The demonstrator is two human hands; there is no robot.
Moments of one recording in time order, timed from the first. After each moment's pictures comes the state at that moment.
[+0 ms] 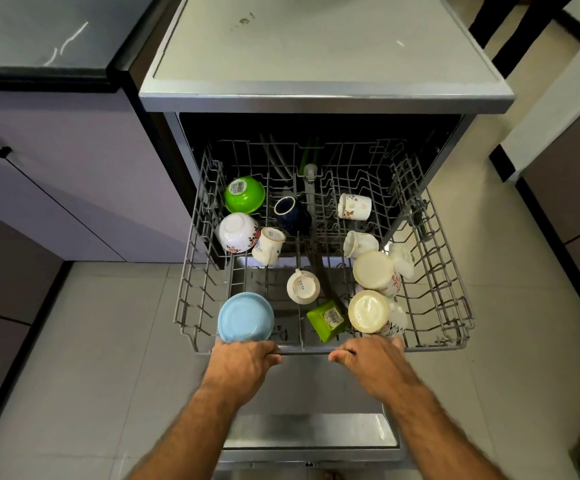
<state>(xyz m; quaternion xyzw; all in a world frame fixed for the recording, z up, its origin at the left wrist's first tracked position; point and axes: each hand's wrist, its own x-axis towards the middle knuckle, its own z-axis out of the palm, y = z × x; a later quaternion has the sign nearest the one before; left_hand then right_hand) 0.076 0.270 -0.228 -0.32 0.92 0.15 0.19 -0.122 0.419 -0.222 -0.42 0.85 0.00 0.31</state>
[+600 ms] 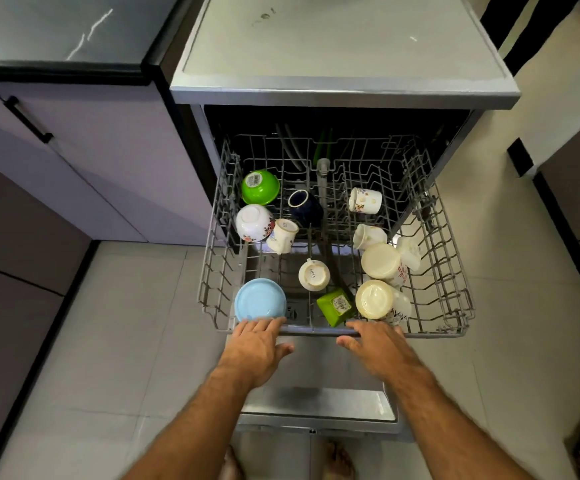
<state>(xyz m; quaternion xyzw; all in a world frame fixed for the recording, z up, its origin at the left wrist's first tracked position) 0.093 0.298 -0.215 -0.34 0.90 0.19 0.21 -0.110 0.436 -0.207 -0.42 0.85 -0.02 0.33</state>
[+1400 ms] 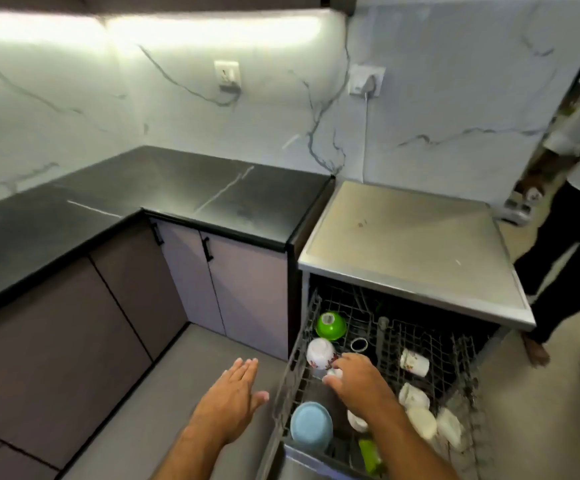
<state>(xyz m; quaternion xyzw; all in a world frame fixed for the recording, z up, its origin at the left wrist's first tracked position) 0.207 0.259 0.033 -0.49 0.84 0.20 0.07 -0.052 0.311 0.022 -0.62 0.76 -0.08 0.20</state>
